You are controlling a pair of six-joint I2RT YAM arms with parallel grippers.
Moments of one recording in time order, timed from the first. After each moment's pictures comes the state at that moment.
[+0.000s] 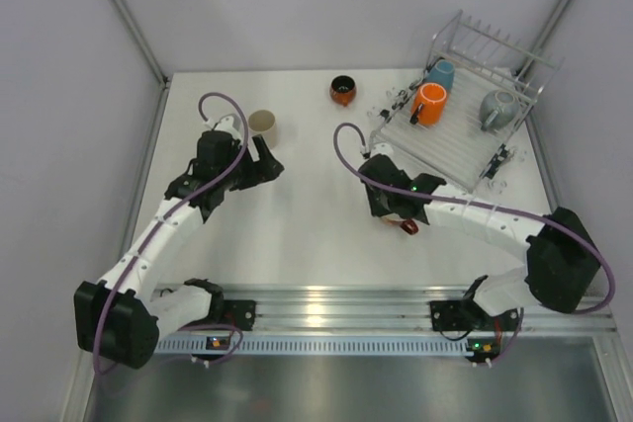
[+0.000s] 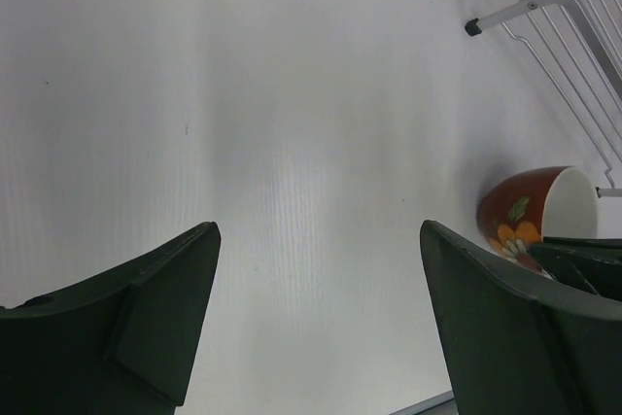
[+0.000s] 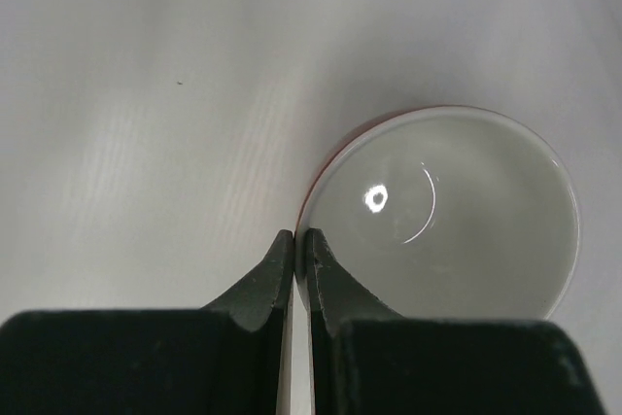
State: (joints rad) left arm -0.30 1.09 0.84 -0.38 0.11 -0.55; right arm 0.82 1.37 0.91 -0.51 0.32 0.44
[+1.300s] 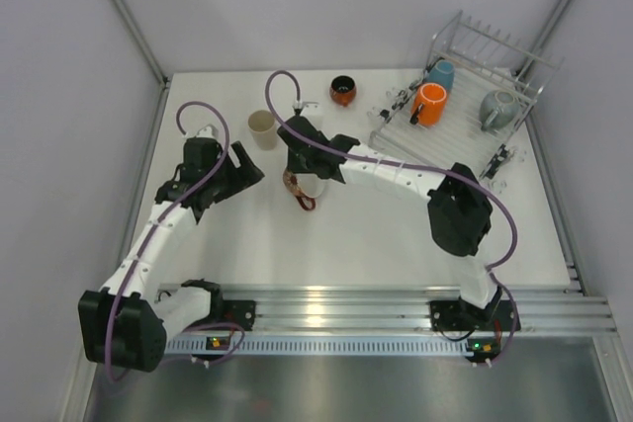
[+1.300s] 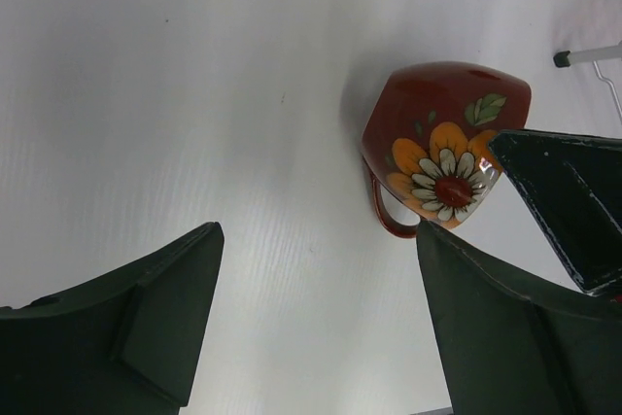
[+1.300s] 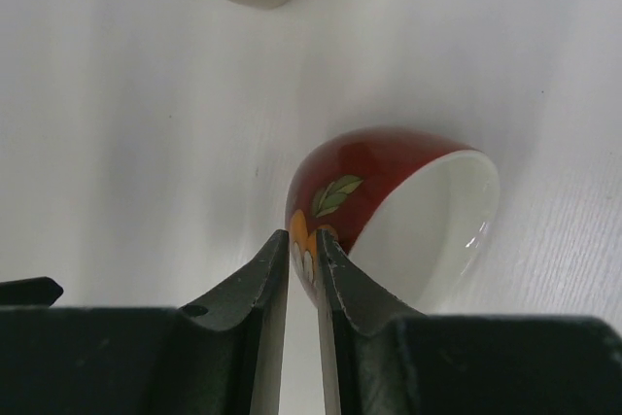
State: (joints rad) left arm -0.15 1.06 0.80 -0.47 0.09 -0.60; right arm 0.96 2.01 1.71 -0.45 0.35 0.73
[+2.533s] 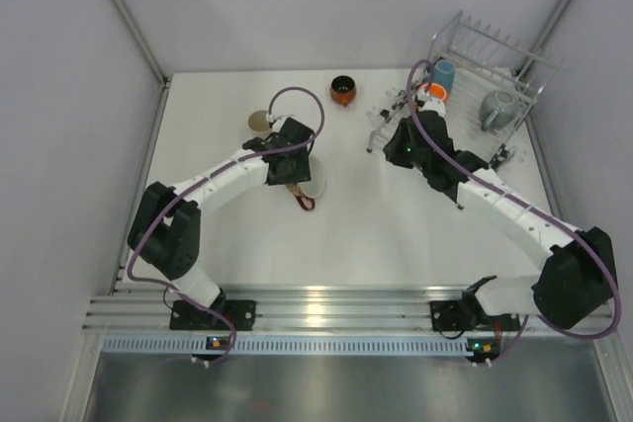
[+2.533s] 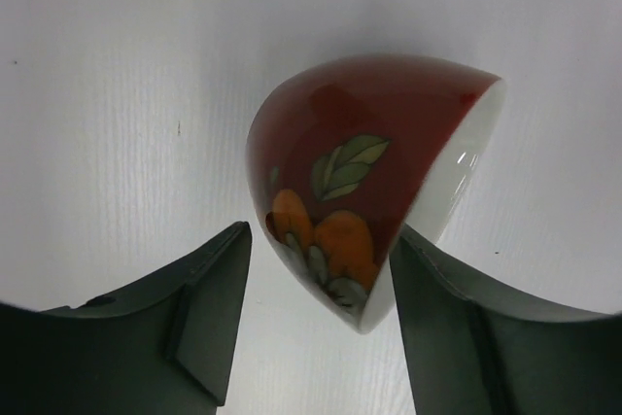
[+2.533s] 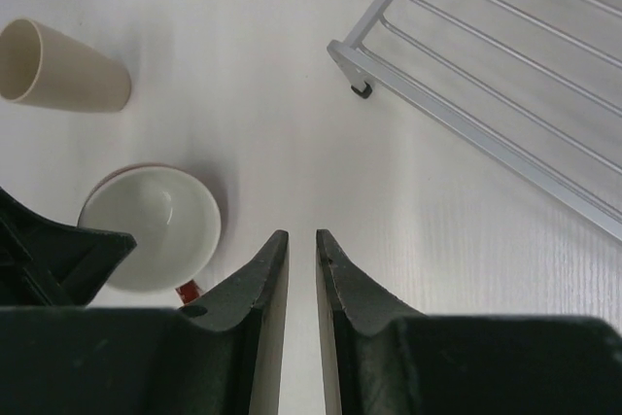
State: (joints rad) left arm -0.58 1.63 1.19 -0.59 -0.30 -0.63; right arm 0.55 1.31 1.02 -0.28 0.21 0.62
